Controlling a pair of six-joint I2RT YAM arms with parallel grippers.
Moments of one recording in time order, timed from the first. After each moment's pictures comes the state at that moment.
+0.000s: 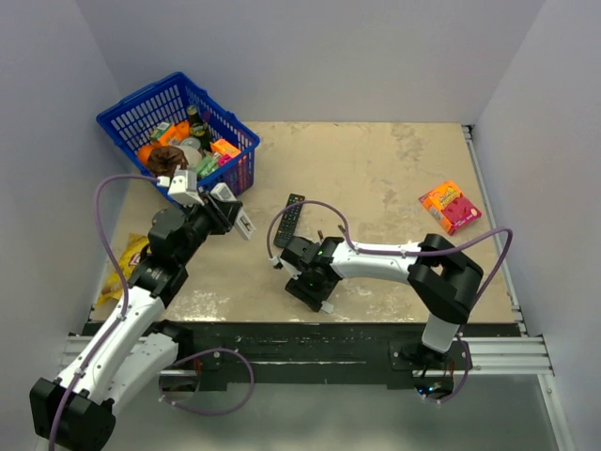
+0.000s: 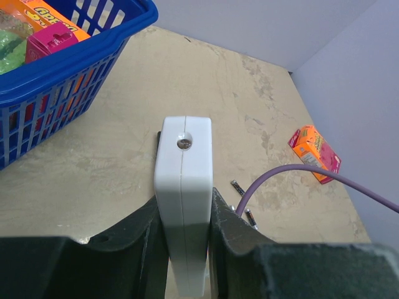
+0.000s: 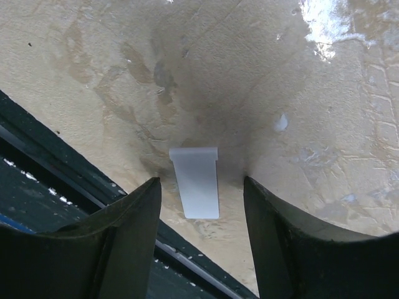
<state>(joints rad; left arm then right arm) -0.35 0.77 0.60 0.04 0.04 -0.56 1.05 1.76 1.08 -0.69 -0.03 0.09</state>
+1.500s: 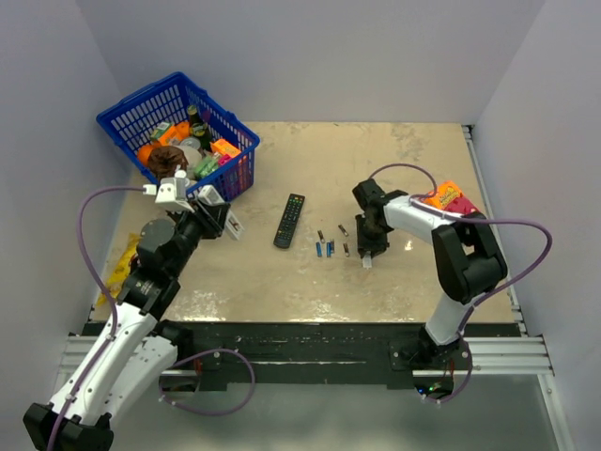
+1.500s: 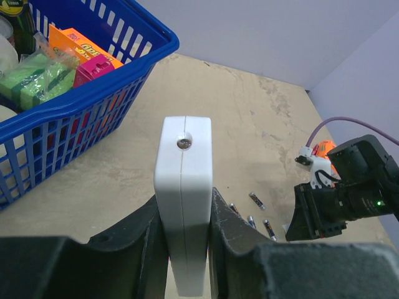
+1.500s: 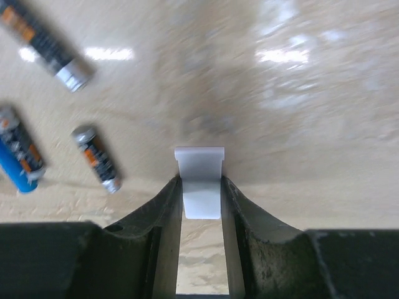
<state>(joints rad) -0.36 0.64 0.60 -0.05 -0.06 -0.48 0.44 1.76 1.08 -0.71 0.09 0.44</state>
